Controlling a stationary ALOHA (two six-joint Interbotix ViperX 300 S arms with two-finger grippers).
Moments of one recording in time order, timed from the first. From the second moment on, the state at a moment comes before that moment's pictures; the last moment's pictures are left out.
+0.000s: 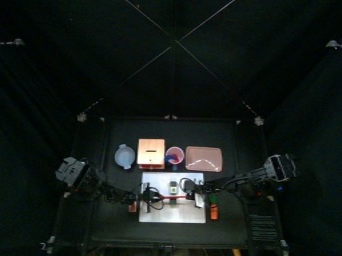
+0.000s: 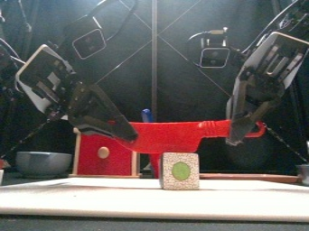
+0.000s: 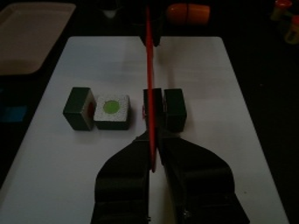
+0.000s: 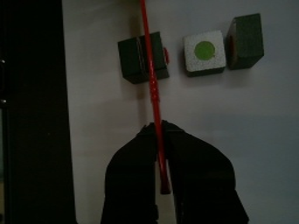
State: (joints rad) left arm -0.41 0.19 0.88 2.49 0.71 -2.80; right arm 0.15 -0.11 0.84 0.30 0.11 0.03
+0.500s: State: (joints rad) left arm -0.45 0.23 0.85 2.40 0.71 -2.80; right arm 0.17 -0.08 0.84 0.33 0.11 0.03
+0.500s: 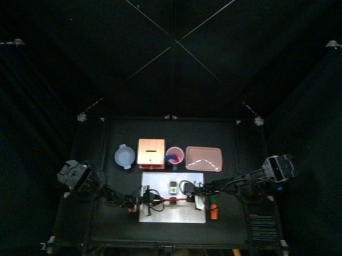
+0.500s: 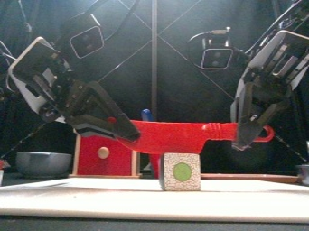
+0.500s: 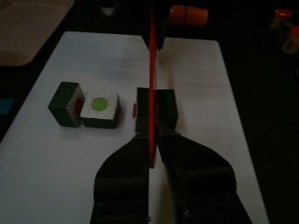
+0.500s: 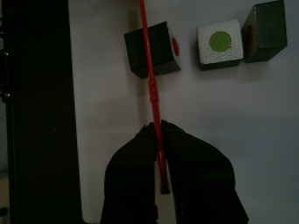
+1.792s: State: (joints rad) left arm -0.45 0.33 0.82 2.32 0.68 -2.81; right arm 0.18 0.03 0.82 0.32 0.10 0.02
